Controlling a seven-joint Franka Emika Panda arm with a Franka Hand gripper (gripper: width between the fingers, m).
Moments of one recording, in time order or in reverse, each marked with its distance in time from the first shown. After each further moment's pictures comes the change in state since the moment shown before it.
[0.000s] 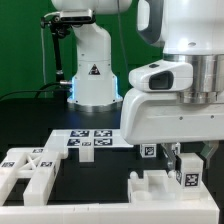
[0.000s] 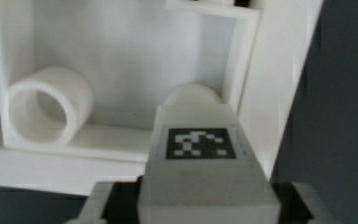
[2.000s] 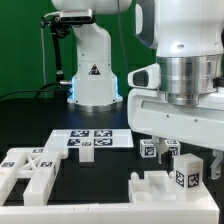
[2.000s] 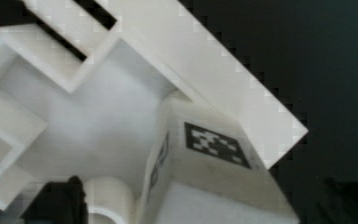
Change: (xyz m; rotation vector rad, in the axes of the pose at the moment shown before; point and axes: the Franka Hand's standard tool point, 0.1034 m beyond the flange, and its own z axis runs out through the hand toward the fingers) arm 0.000 0.002 0.001 0.047 -0.013 0.791
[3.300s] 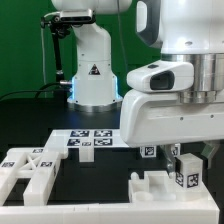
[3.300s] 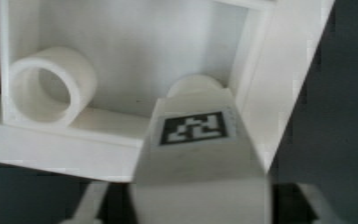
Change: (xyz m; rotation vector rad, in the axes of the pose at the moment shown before) arm 0.003 -0.003 -0.002 -0.030 0.024 -0.921
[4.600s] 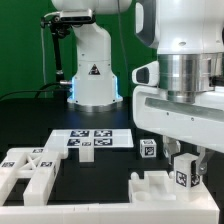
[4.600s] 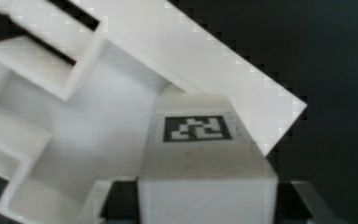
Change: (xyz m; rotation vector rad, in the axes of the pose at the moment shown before) arm -0.003 0.001 0.000 0.015 -0.004 1.305
